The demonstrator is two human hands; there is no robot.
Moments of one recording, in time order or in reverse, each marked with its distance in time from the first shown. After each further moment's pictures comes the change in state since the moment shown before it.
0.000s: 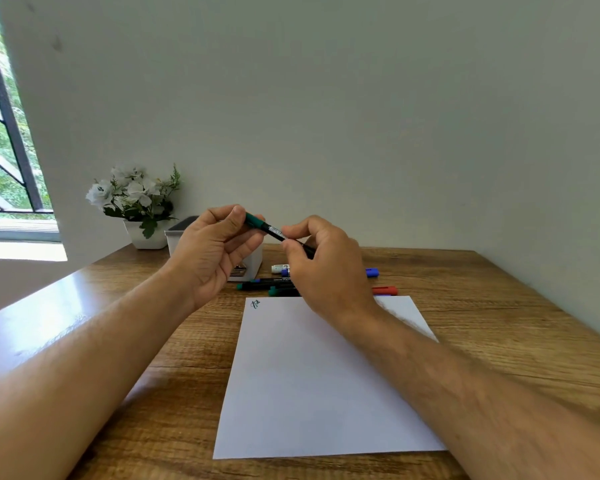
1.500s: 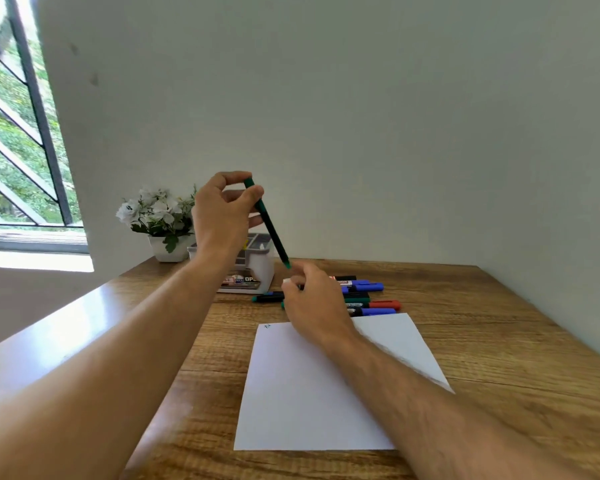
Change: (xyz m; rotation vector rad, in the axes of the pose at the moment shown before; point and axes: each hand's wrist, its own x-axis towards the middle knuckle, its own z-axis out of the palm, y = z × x) left_hand 0.023 0.035 0.034 0.535 0.220 0.483; right_hand -0.009 0.003 0.027 -0.108 -0.186 0.290
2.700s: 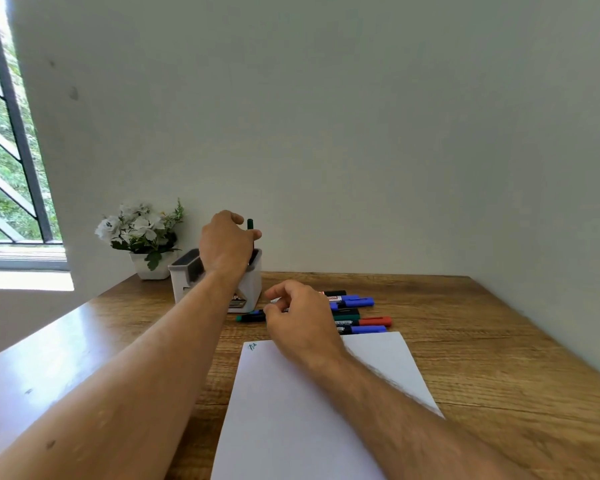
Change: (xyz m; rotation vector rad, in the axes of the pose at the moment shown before) left_hand 0.037 -0.057 0.031 0.827 0.120 -0.105; right_hand 0.006 0.002 0.000 -0.010 0.011 -0.018
